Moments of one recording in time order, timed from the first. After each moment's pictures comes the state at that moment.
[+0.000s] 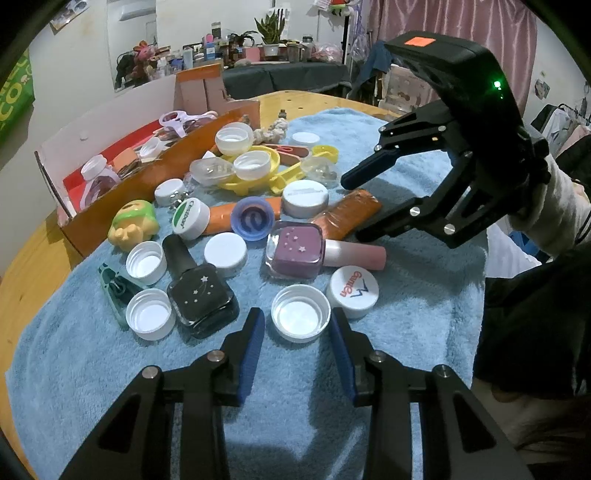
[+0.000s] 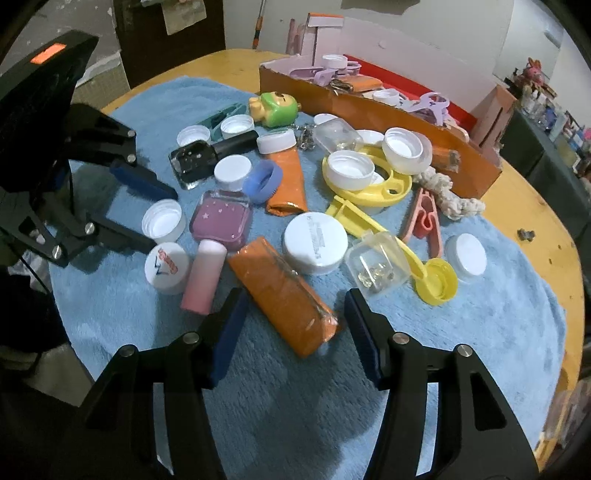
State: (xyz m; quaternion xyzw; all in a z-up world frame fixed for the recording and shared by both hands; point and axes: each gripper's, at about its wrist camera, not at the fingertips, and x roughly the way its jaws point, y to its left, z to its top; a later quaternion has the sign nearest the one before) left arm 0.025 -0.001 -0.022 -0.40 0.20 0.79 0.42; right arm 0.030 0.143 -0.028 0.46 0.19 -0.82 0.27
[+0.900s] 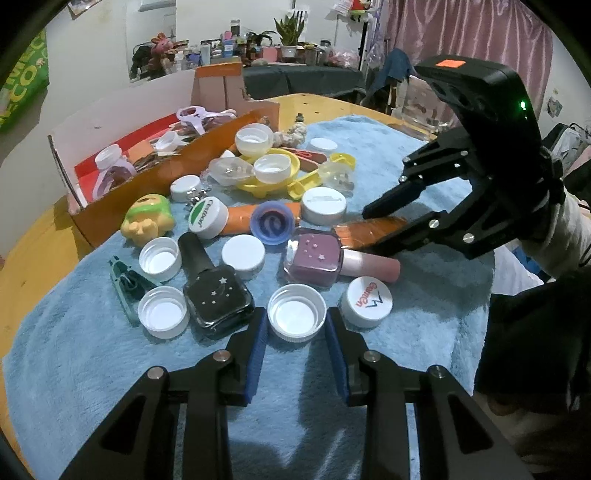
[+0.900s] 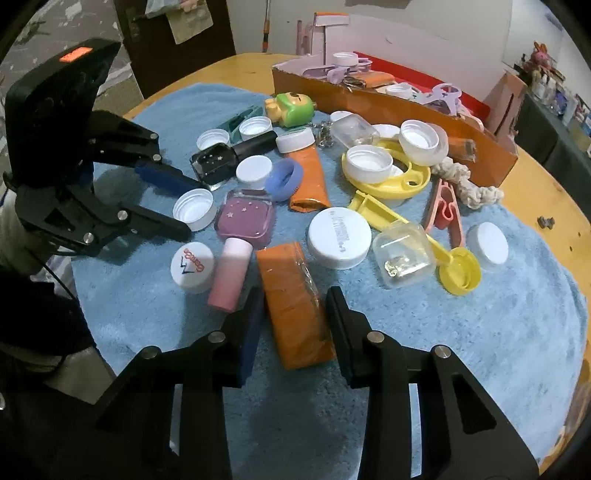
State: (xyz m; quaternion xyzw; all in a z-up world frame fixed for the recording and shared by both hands) left arm 0.014 -0.007 -0.018 -0.41 0.17 0.80 0.40; right arm 0.029 0.146 -0.025 0.47 0.13 -0.81 0.31
